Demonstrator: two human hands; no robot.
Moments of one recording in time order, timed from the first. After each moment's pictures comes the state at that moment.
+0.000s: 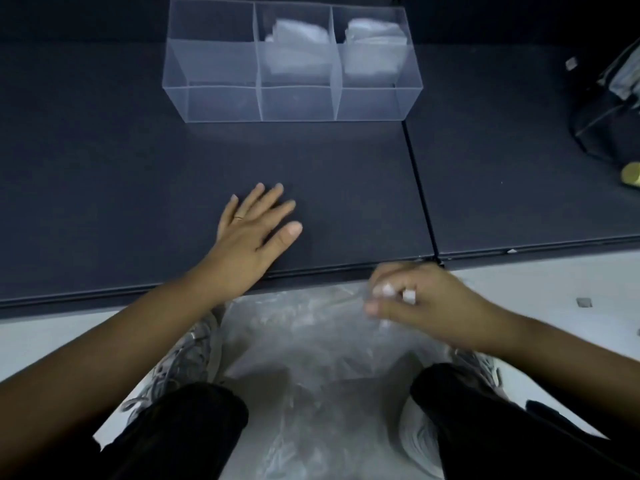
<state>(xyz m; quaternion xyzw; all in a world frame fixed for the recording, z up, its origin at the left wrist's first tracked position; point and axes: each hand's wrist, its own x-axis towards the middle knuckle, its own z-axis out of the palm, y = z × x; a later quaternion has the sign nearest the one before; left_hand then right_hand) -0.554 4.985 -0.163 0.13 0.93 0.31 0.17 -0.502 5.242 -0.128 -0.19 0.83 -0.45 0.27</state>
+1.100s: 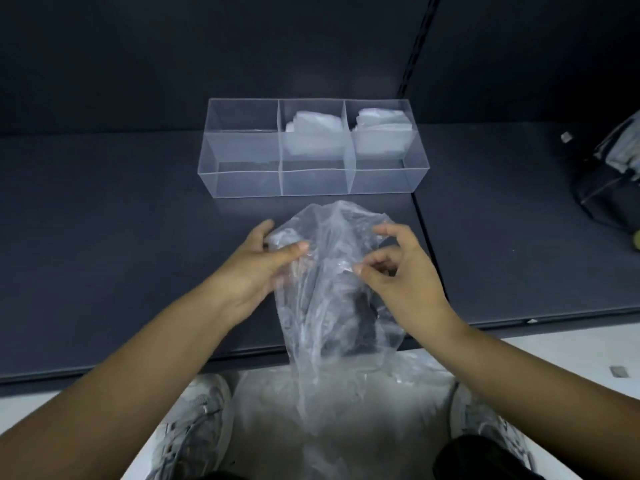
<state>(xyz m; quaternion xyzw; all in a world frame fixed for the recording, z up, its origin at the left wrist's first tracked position) -0.607 4.986 -0.129 -0.18 0.62 0.72 0.25 -0.579 5.191 -0.136 0.07 0.83 -0.55 0.06</state>
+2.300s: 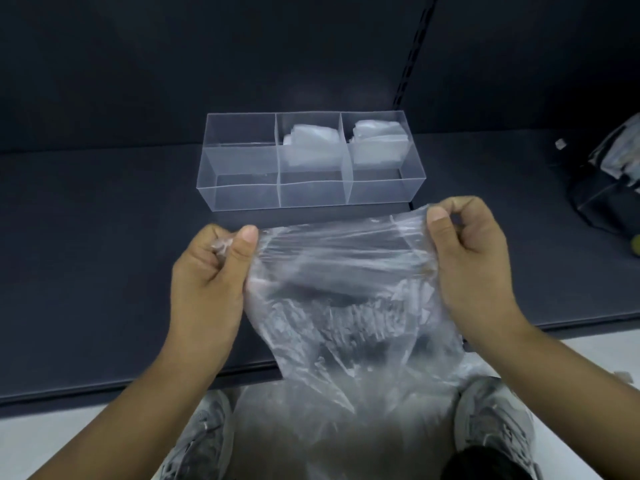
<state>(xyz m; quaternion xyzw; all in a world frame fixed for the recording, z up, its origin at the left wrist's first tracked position) -0.575 4.972 -0.112 -0.04 0.74 0.65 -0.13 -0.589 5.216 -0.089 0.05 0.80 -0.58 -0.15</state>
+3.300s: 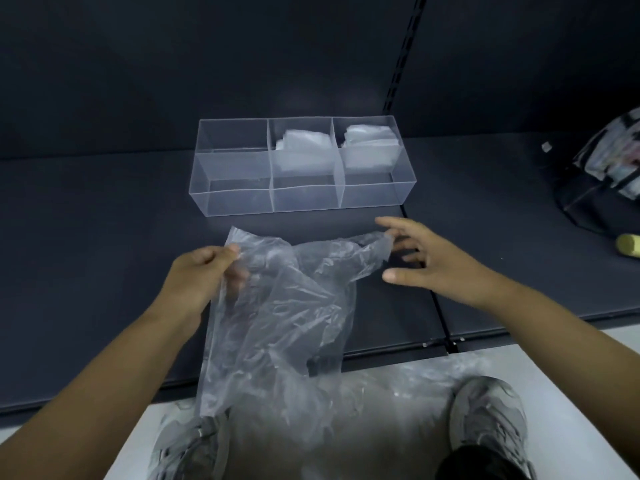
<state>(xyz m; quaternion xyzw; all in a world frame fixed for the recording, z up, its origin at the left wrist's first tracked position) -0.616 4.943 -0.143 -0.23 0.78 0.58 0.10 -0.620 5.266 -0.125 -0.09 0.85 -0.48 0.21</state>
